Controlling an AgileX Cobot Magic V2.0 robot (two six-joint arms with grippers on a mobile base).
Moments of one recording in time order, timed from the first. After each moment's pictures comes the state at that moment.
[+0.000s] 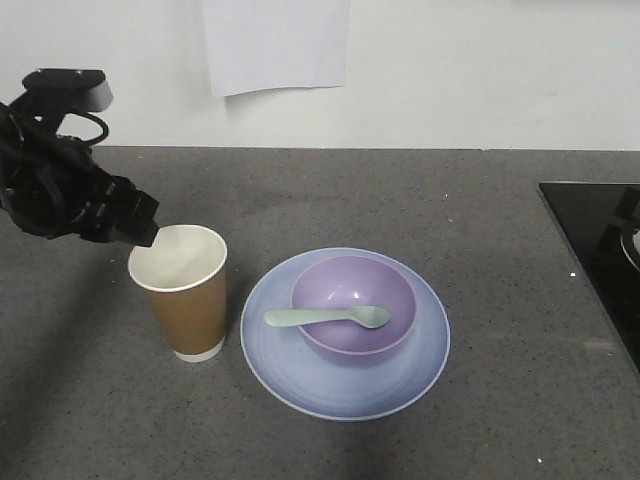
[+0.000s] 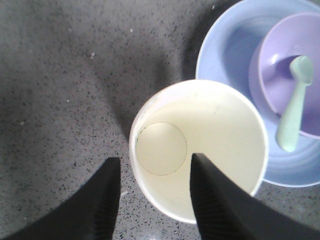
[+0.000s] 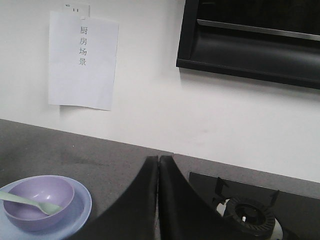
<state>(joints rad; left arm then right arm) -0.21 1.47 -1.38 -0.30 1.11 0.15 0.27 0.20 -1.15 -0.21 1.07 -0.05</state>
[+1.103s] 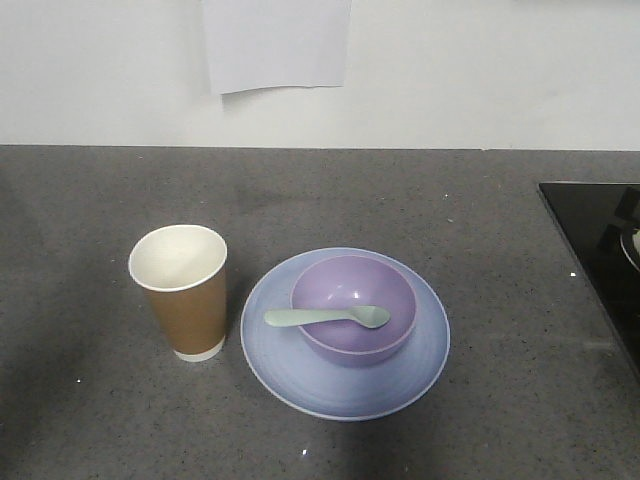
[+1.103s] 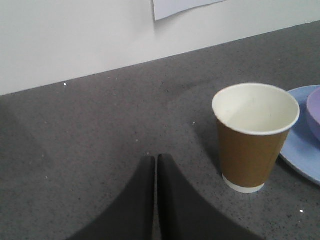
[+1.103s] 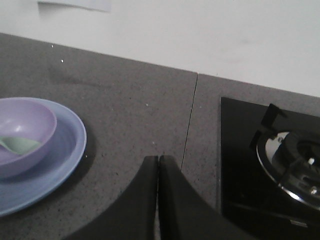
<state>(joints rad) -0.21 0.52 -0.60 0.07 0.53 -0.04 0.27 0.42 -0.50 -0.34 0.51 0.16</state>
